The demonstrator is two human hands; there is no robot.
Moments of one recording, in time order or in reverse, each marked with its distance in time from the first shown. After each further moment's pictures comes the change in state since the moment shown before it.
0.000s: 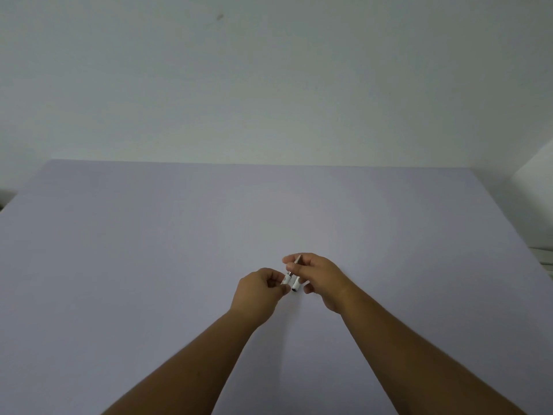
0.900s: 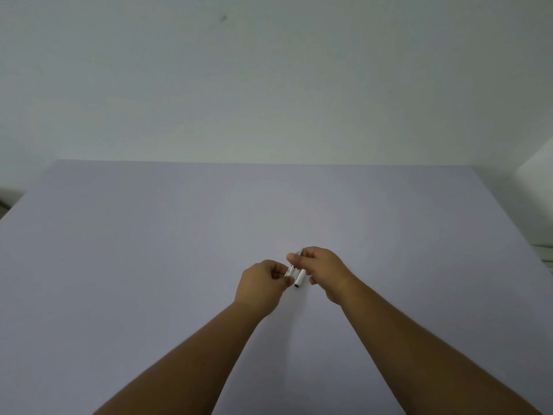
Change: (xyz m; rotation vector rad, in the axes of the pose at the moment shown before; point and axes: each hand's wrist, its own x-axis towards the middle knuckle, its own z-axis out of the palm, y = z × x) left_hand -0.006 0.011 -0.004 -0.021 0.027 0.018; right_hand -0.001 -0.008 0.002 -0.068 0.066 -0.014
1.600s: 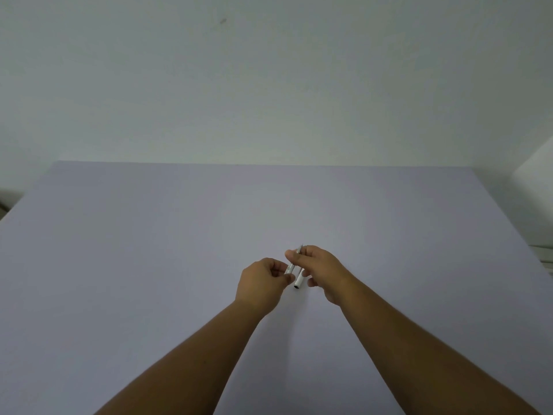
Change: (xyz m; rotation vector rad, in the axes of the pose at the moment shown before) left_hand 0.004 0.001 0.000 -0.013 0.016 -0.011; right_hand -0.004 -0.005 0.001 0.070 -0.018 0.032
